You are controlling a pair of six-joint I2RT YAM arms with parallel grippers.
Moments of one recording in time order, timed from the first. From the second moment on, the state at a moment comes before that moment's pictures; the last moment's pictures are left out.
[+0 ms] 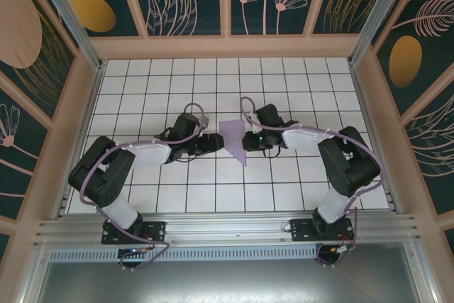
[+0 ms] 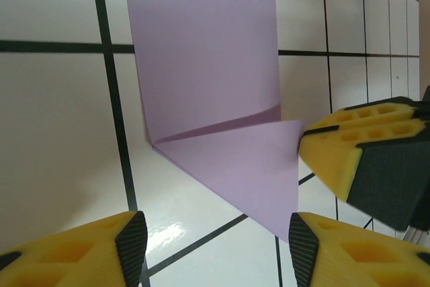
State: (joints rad) left arm -0.57 1.66 0.72 0.15 0.43 -0.79; right arm 0.55 1.70 0.89 -0.22 -0.35 0.37
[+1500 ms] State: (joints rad) left arm -0.60 1.78 0.86 0.22 0.45 -0.87; right arm 0.60 1.40 0.79 -0.20 -0.15 0.37
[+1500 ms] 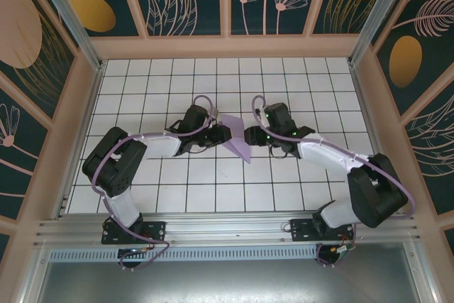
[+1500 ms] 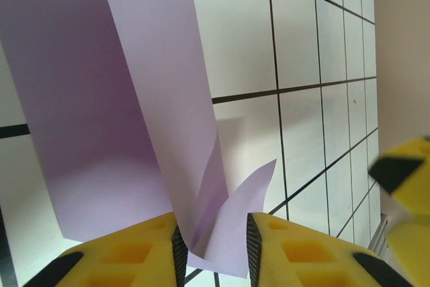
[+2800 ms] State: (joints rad) left arm -0.61 1.77 0.92 0.18 0.42 -0.87; right arm 0.76 1.60 0.75 -0.09 -0.02 0.37
